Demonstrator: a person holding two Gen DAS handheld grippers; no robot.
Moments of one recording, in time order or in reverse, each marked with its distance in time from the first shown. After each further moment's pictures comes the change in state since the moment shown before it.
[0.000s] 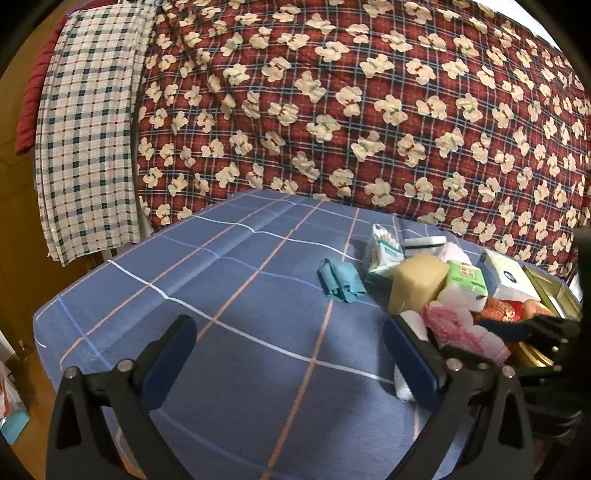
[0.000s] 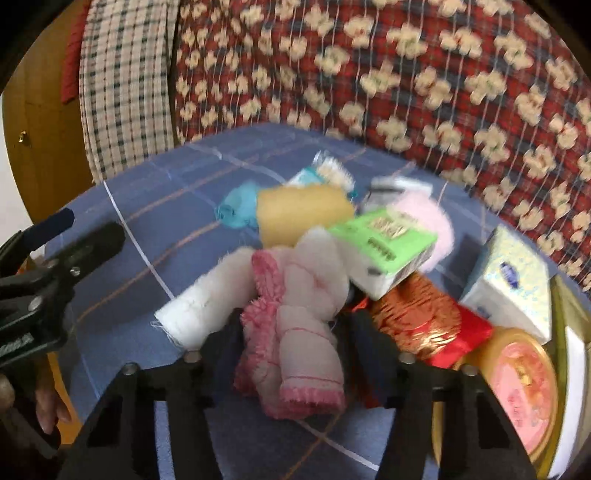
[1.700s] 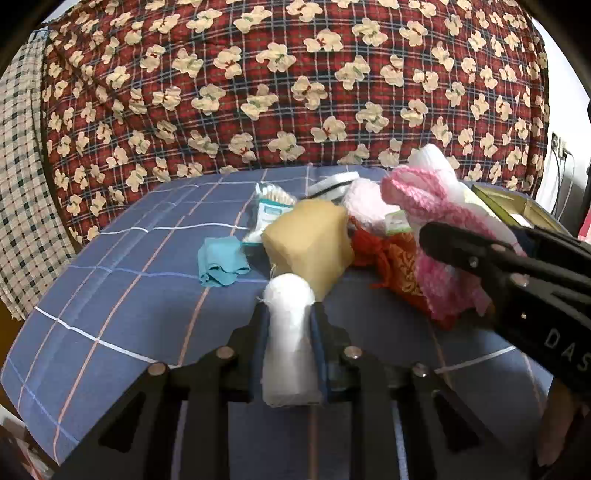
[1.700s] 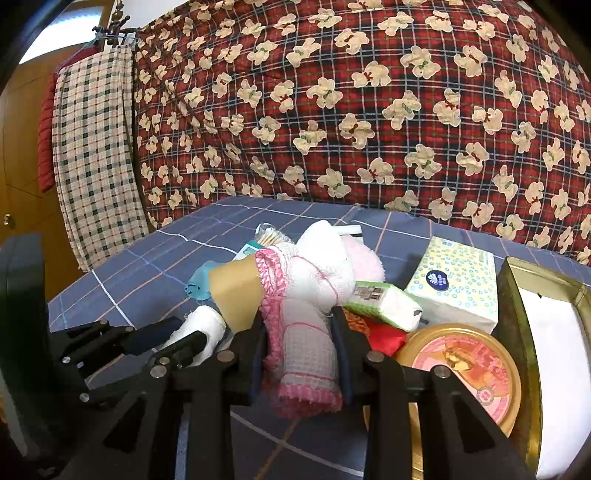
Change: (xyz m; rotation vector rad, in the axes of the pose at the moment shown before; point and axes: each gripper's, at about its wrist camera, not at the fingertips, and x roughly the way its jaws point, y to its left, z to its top) left arm 0.028 -0.095 -0.009 0.278 0.129 -0.161; right arm -0.052 -0.036 -0.009 0.213 -0.270 -0.064
